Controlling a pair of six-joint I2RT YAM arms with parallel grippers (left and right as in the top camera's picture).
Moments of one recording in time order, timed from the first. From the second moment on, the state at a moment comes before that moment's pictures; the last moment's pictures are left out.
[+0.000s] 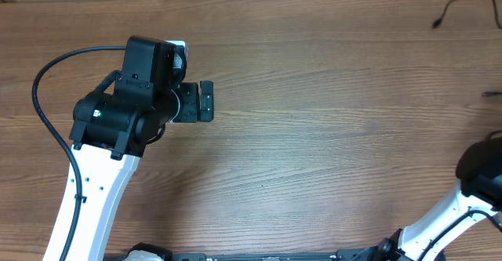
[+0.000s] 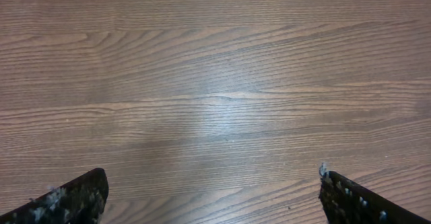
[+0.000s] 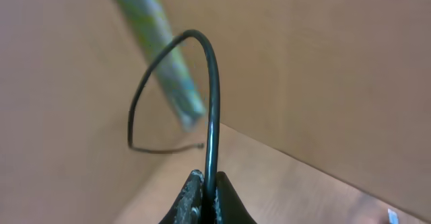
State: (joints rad) left arm -0.29 1.33 1.54 -1.18 -0.01 -0.25; right arm -0.55 2.11 2.34 -0.70 0.28 0.38
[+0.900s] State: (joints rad) left arm -0.29 1.33 1.54 -1.18 -0.01 -0.25; right arm -0.60 2.07 2.21 -1.25 -0.08 0.38
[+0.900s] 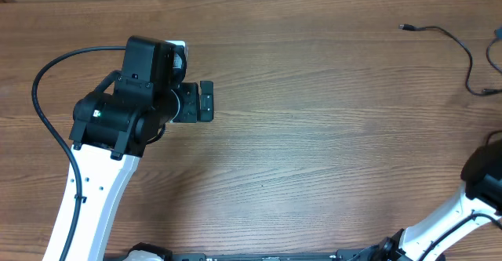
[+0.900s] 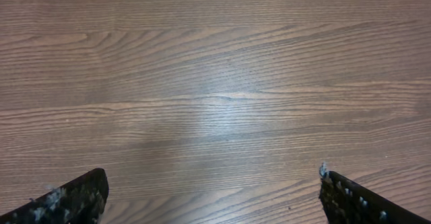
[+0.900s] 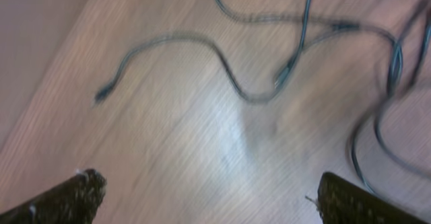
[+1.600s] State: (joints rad) left arm -0.29 1.33 1.54 -1.18 -0.01 -0.25; right arm -0.46 1.69 2.18 -1.64 -0.13 0.36
